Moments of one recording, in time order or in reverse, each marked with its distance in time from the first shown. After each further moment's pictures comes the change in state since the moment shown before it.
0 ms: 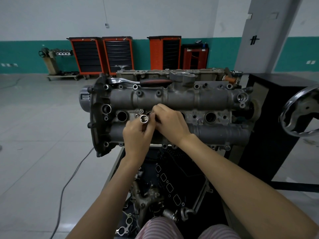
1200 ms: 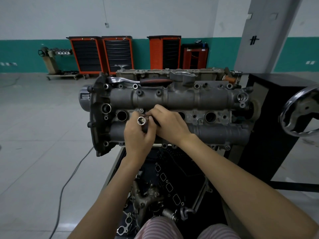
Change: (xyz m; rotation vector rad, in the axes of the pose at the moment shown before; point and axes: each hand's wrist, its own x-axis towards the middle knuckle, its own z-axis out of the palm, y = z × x) left_hand -0.003 0.006 -0.001 -0.047 0.017 -0.033; right_hand -0.001 0.002 0.005 -0.054 -0.045 -0.047
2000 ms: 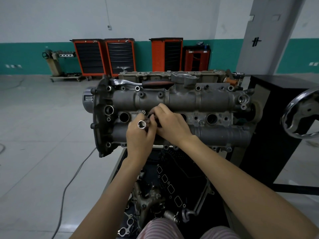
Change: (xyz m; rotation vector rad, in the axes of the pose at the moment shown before) left_hand 0.002 0.000 0.001 0.067 -0.051 -0.025; right_hand 0.001 0.000 -0.001 -0.006 -0.023 0.051
